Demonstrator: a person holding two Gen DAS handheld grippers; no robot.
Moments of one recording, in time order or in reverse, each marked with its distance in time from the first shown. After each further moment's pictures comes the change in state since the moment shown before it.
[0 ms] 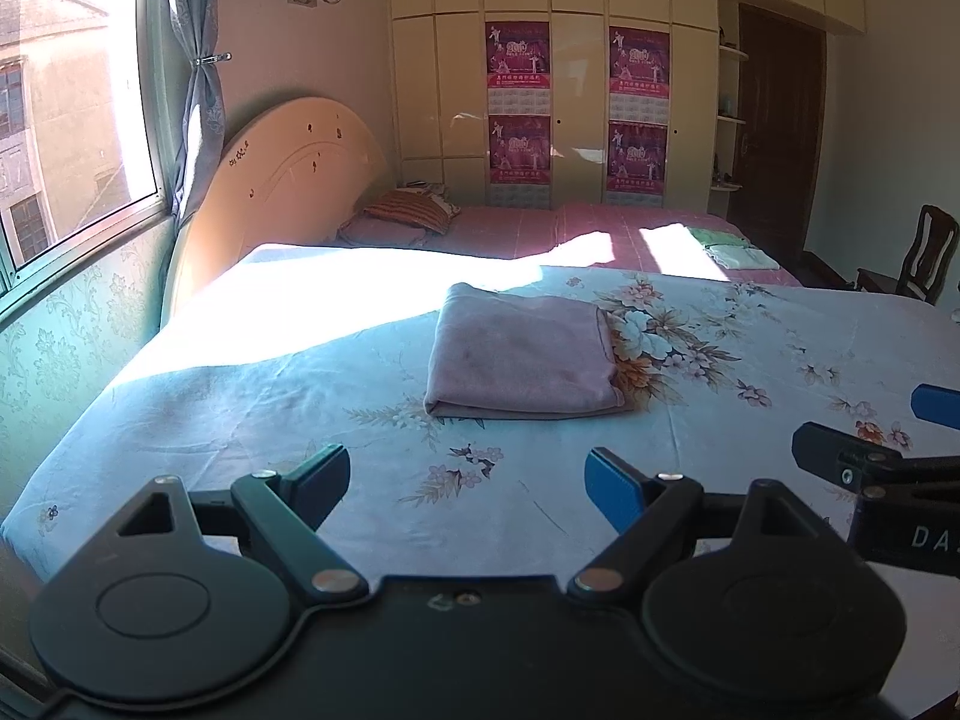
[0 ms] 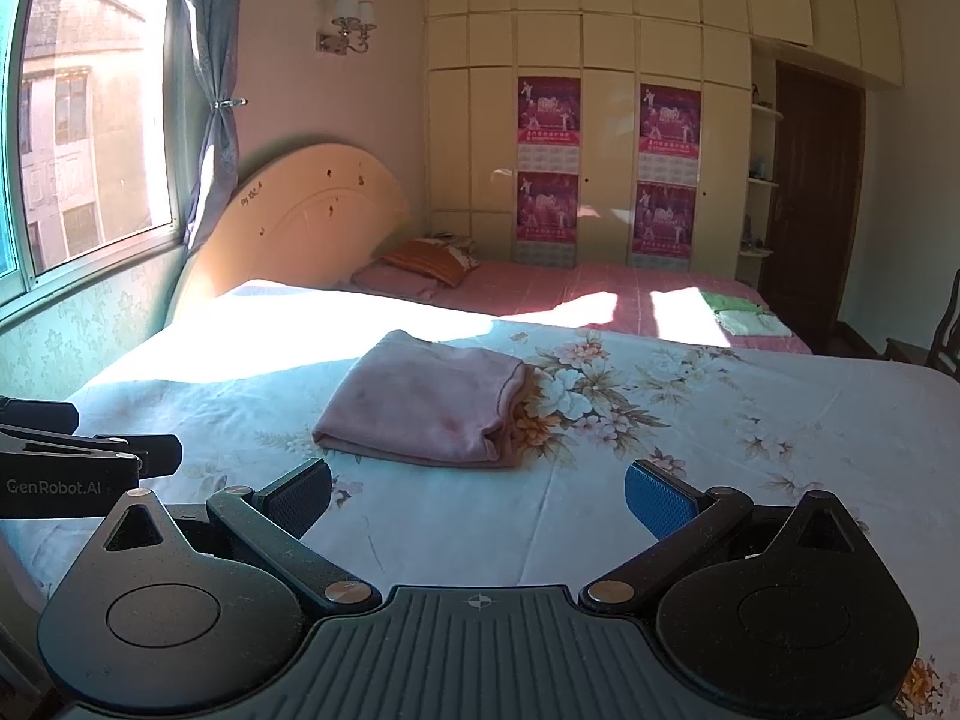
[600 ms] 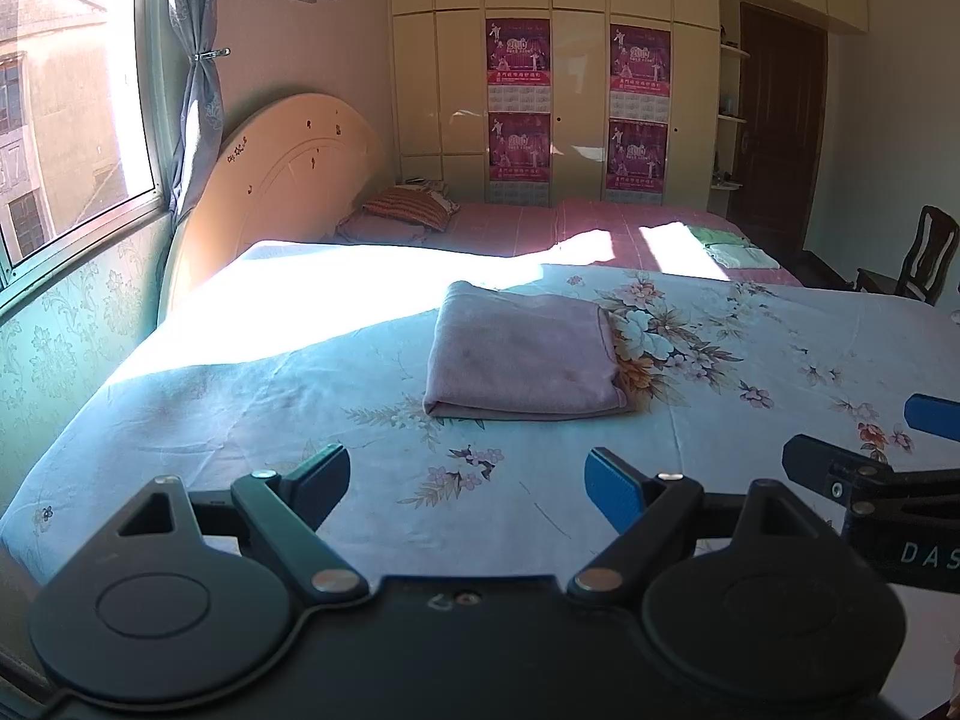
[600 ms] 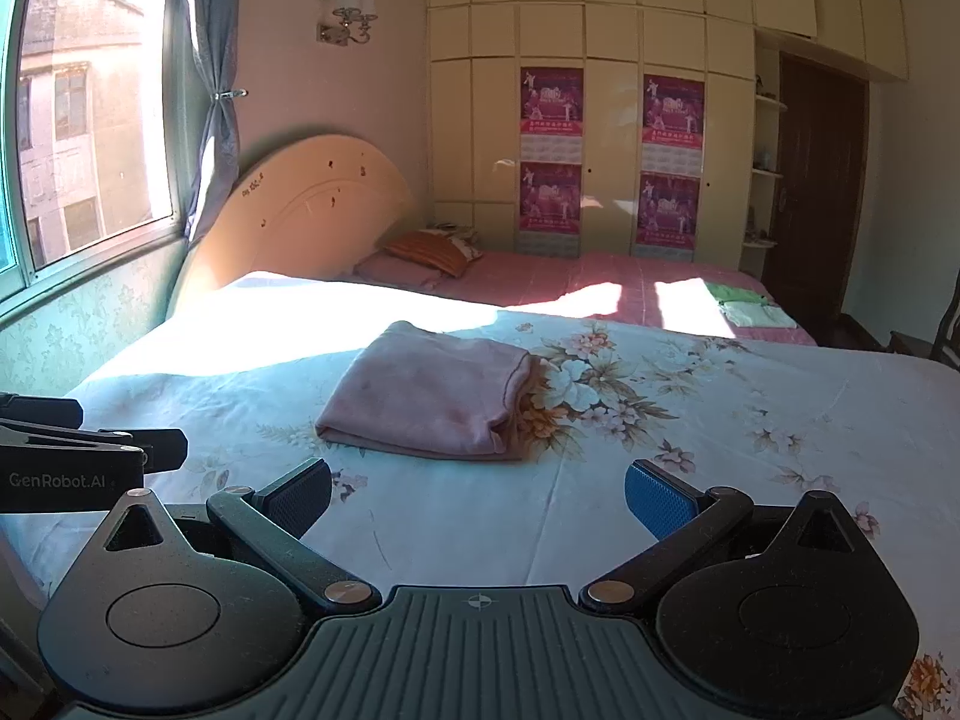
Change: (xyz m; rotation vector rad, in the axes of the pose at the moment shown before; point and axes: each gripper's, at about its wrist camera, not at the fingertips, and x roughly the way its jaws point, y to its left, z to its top) left arm 0.007 0.003 0.001 -0.002 0.002 -0.004; right arm 0.008 0.002 0.001 0.001 0.017 0.009
